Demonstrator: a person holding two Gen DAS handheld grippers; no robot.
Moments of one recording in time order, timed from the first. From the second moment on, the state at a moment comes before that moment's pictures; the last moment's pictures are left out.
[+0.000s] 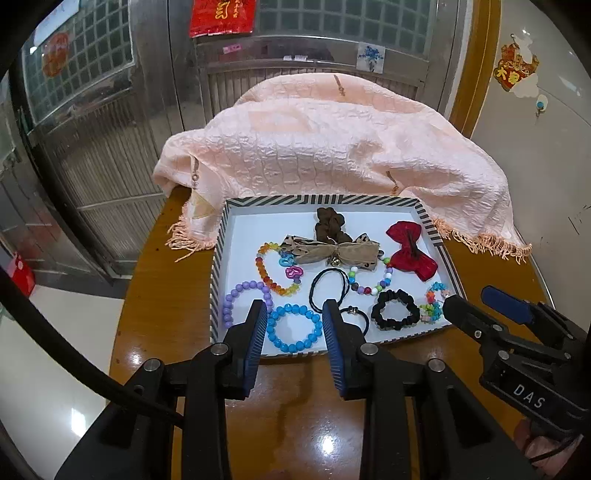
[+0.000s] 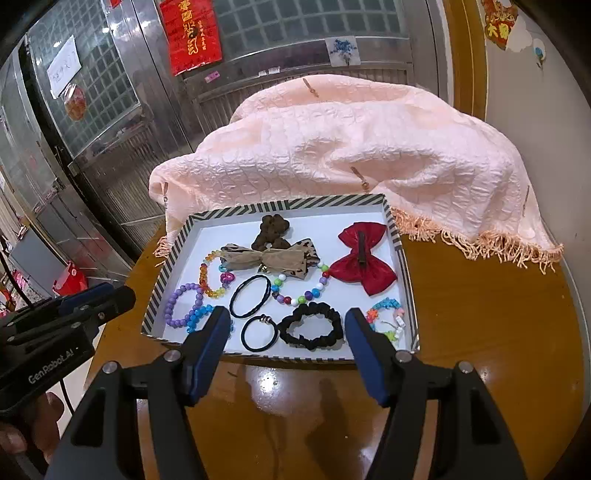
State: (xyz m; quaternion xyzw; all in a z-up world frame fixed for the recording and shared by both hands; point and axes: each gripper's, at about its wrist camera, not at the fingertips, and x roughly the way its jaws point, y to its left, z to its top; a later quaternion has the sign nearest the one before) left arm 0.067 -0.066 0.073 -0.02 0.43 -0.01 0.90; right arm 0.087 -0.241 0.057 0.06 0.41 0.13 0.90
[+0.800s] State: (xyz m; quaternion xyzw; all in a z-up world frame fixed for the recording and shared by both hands) left arm 0.047 -0.070 0.079 -0.01 0.43 -0.01 0.90; right arm 0.071 -0.238 0.063 0.05 0.40 0.13 0.90
